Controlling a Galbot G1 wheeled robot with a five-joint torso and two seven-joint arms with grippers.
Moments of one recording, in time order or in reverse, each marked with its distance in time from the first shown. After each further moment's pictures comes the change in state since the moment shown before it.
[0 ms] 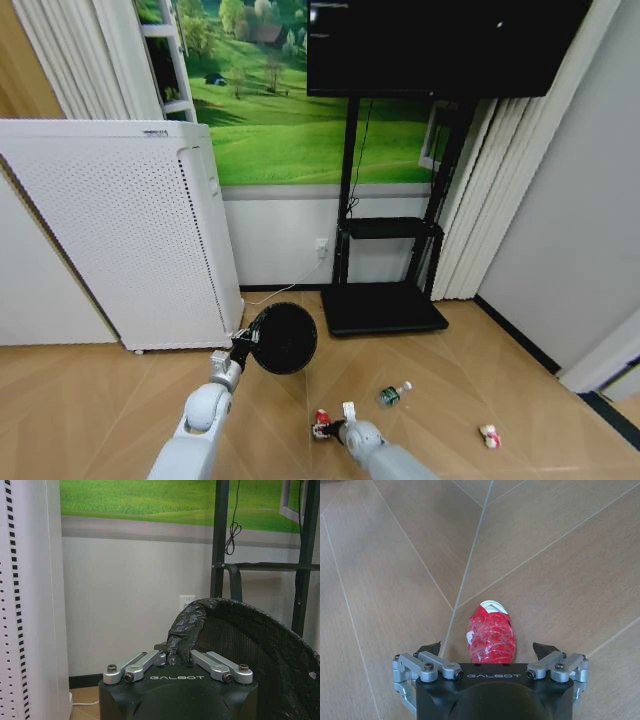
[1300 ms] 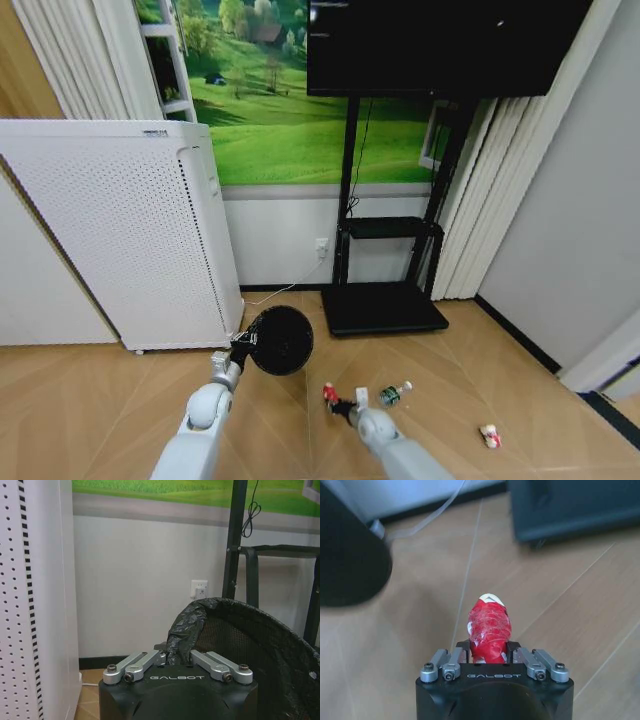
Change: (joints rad) left arm -0.046 -0.024 -0.017 0.131 0.005 -0.017 0.001; right arm -0.133 -0.125 0.338 0.391 0.018 -0.017 0.023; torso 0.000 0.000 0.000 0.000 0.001
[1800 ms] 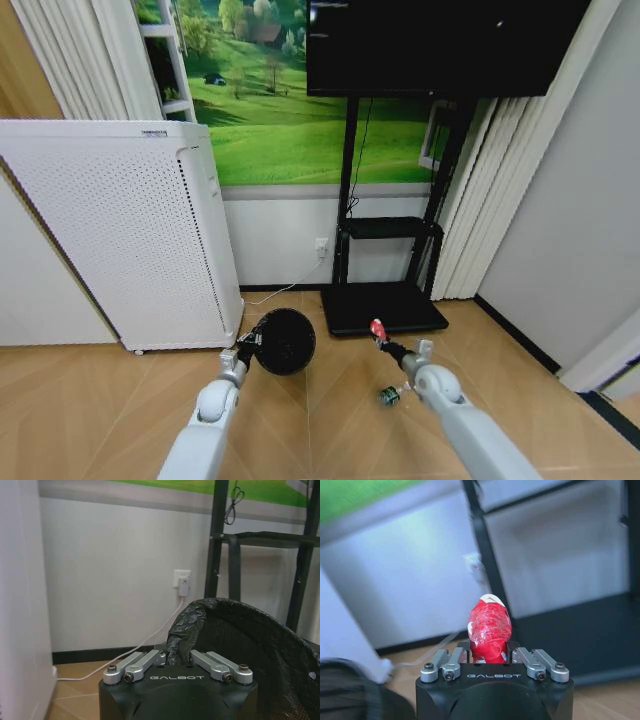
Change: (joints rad) left arm -0.063 -0.034 0.091 0.087 0.024 -0.010 -0.009; right arm -0.062 -0.173 0.294 0.421 0.113 0.009 0.007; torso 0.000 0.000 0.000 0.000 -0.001
